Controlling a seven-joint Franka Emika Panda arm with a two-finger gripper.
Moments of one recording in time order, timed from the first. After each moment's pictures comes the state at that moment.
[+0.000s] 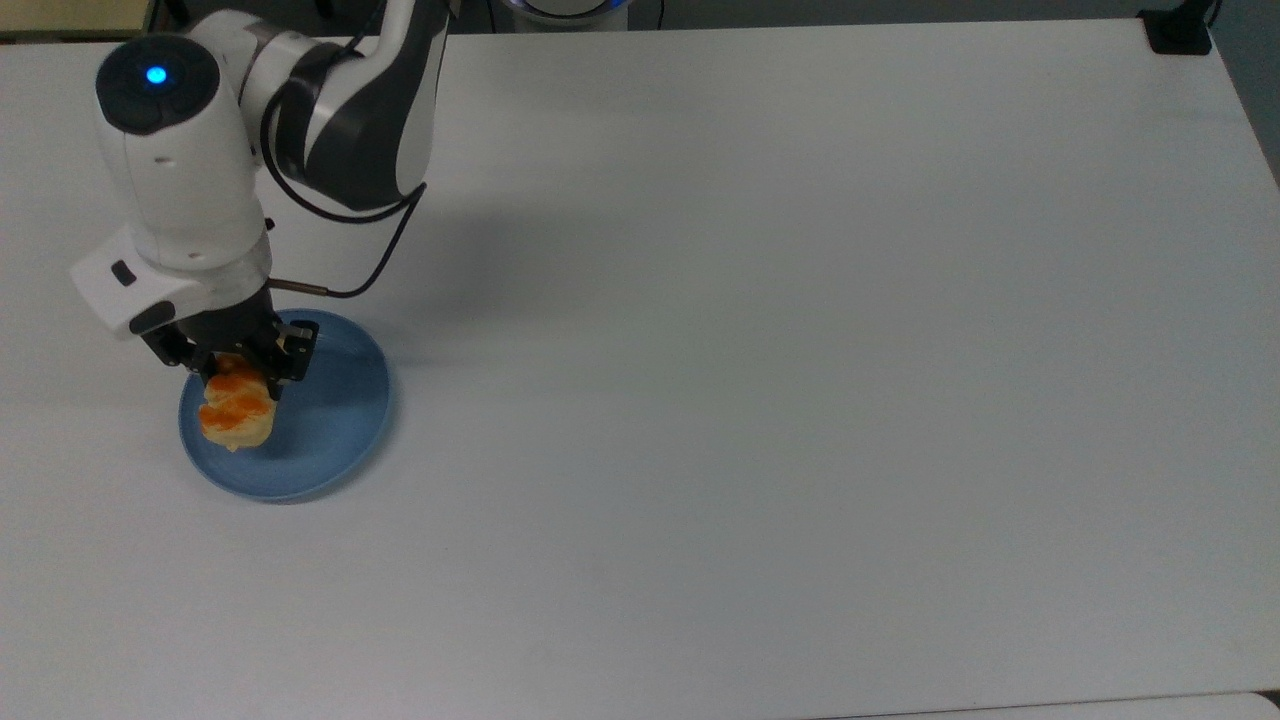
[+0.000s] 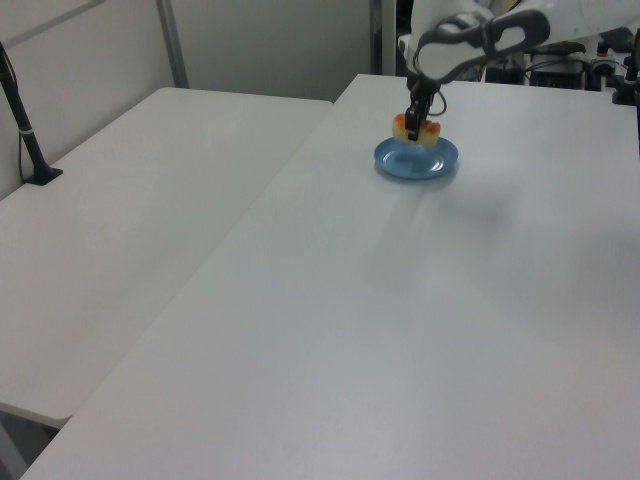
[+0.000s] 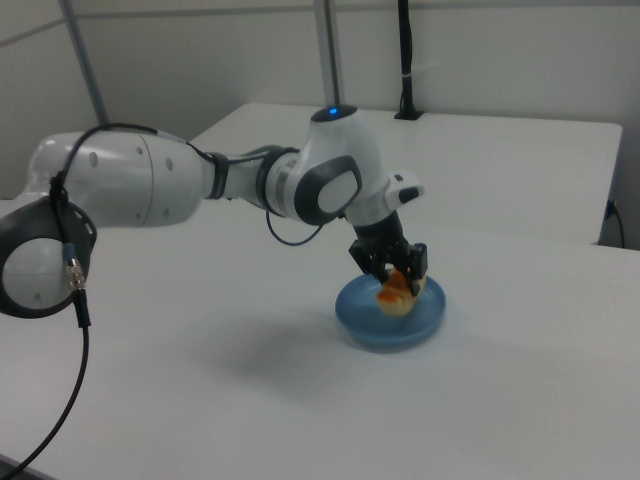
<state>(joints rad) -0.01 0.67 -0.36 -1.37 0.08 2.22 -0.31</state>
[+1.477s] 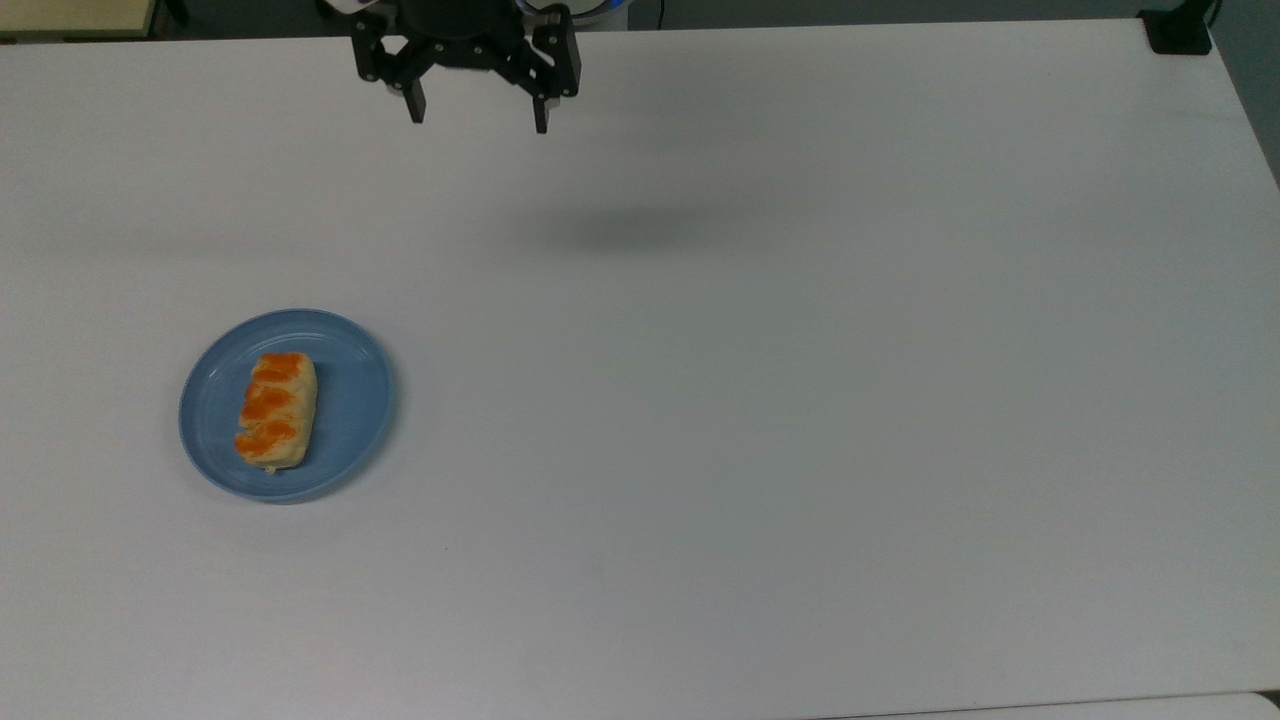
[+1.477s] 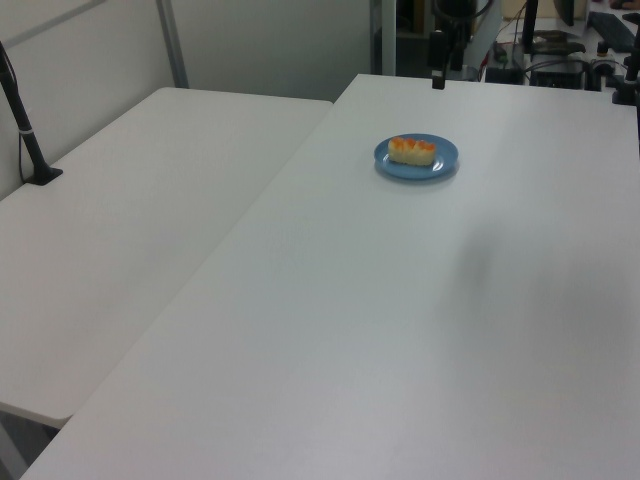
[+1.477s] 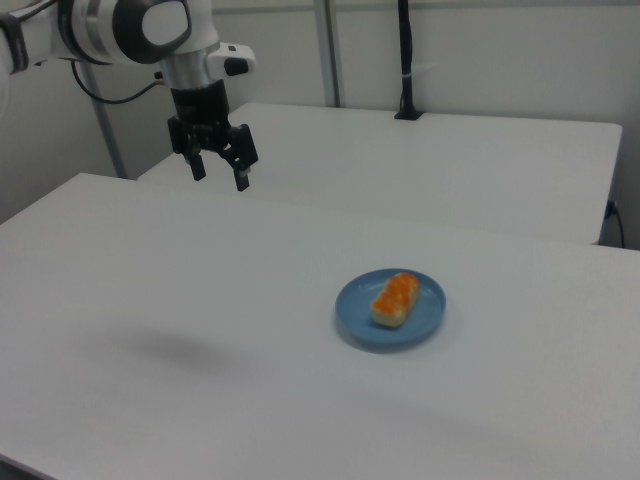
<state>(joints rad) 0.10 0.15 -0.12 -1.47 0.00 1.64 0.04</state>
